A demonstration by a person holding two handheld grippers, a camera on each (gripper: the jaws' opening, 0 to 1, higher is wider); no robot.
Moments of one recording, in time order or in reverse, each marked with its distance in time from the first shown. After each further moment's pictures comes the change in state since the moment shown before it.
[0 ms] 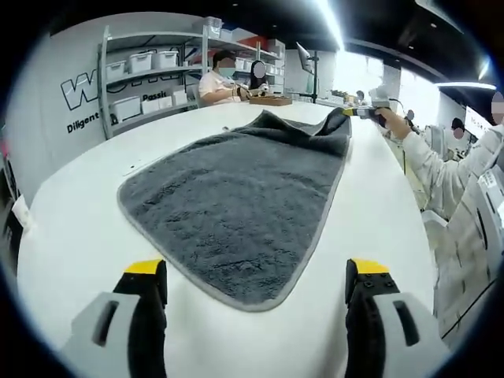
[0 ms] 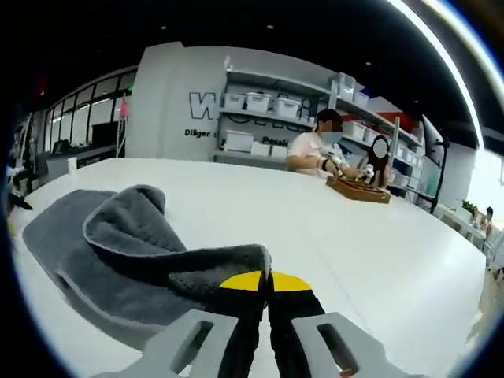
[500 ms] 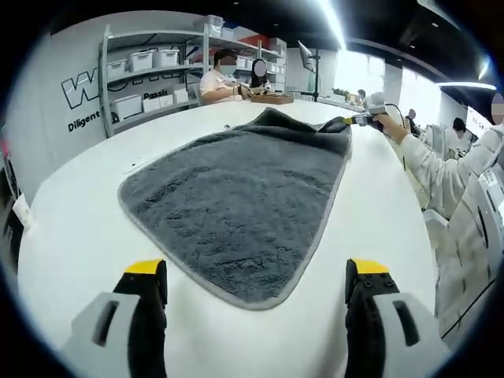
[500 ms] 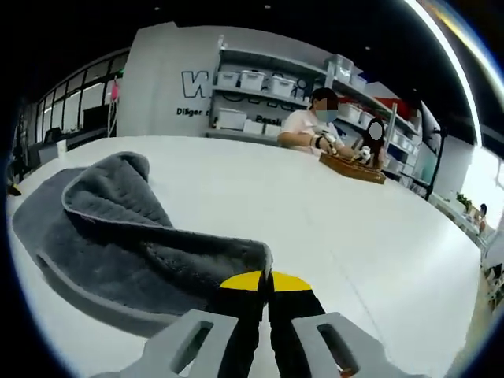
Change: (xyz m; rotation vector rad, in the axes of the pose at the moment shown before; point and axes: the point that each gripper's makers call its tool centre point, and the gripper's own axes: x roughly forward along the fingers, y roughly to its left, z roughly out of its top) left arm 0.000 0.004 -0.002 -0.004 0.011 0.007; right arm 0.021 -0.016 -0.041 -0.008 0.106 -0.045
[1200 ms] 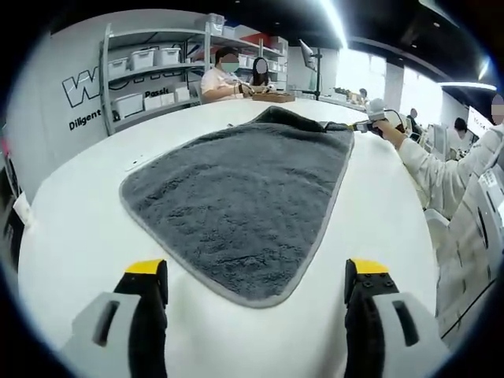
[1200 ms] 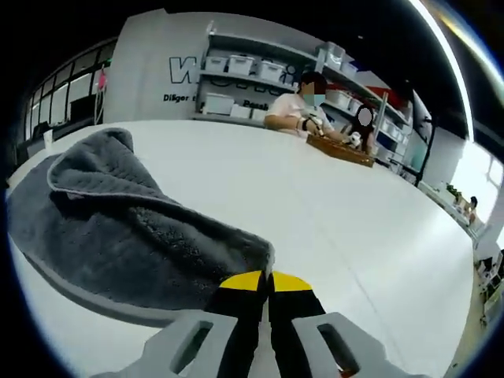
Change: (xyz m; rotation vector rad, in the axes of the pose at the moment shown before) left arm 0.001 0.004 0.000 -0.003 0.009 0.008; right arm 0.010 -0.018 -0.031 0.018 0.058 -0.066
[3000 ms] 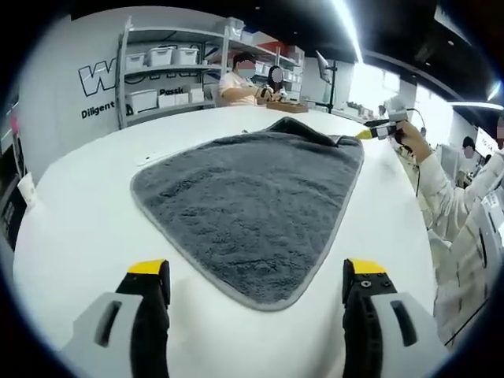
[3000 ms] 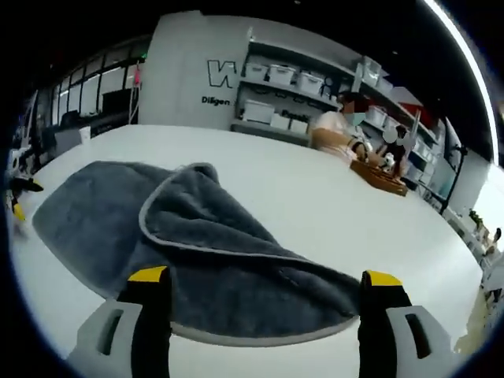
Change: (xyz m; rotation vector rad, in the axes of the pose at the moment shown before) left arm -0.002 0.008 0.003 -0.084 -0.044 0.035; right arm -0.077 0.150 0.067 -0.113 -0.030 0.243
